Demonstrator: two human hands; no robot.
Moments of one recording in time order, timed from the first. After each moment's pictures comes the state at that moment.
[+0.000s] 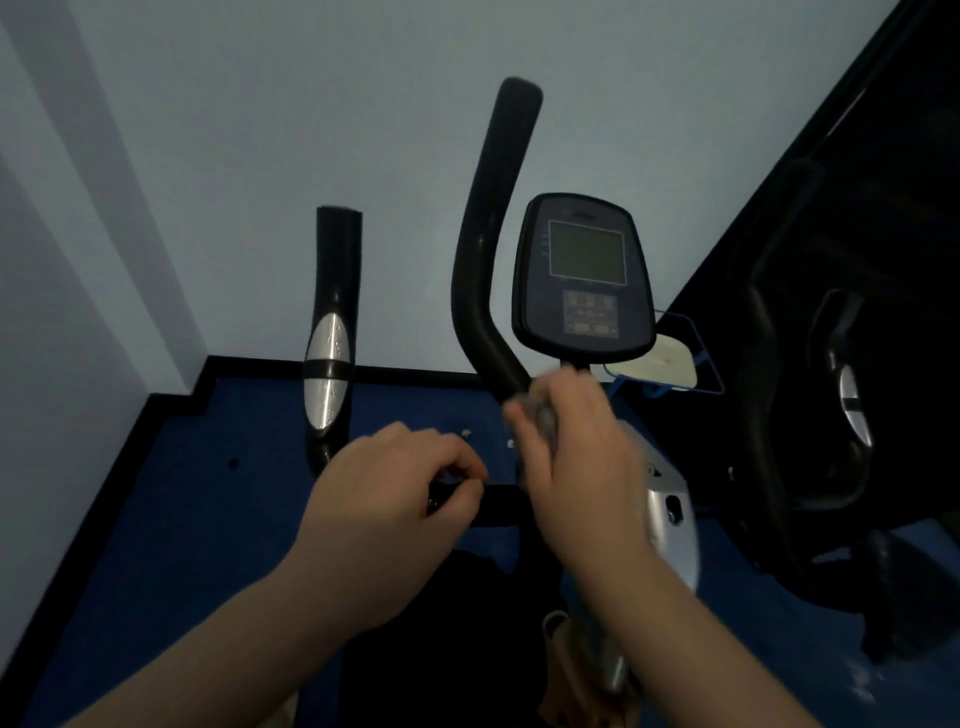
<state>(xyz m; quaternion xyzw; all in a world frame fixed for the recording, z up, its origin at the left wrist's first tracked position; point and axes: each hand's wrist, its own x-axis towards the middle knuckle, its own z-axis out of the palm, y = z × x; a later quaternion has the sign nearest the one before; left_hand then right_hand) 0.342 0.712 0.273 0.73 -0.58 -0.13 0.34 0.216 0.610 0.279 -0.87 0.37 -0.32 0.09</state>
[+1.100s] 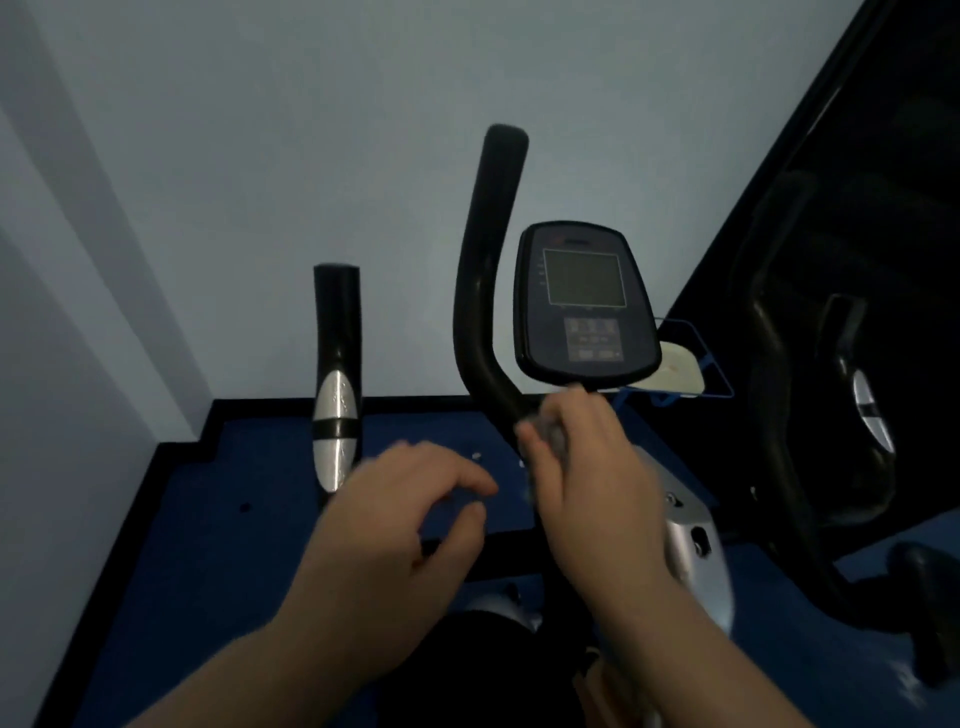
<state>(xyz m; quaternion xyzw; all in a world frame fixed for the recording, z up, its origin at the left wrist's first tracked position) 0.361 0.711 0.280 0.65 -0.61 -0.08 0.45 0.232 0.605 0.284 -0.84 0.40 -0.35 0.11</state>
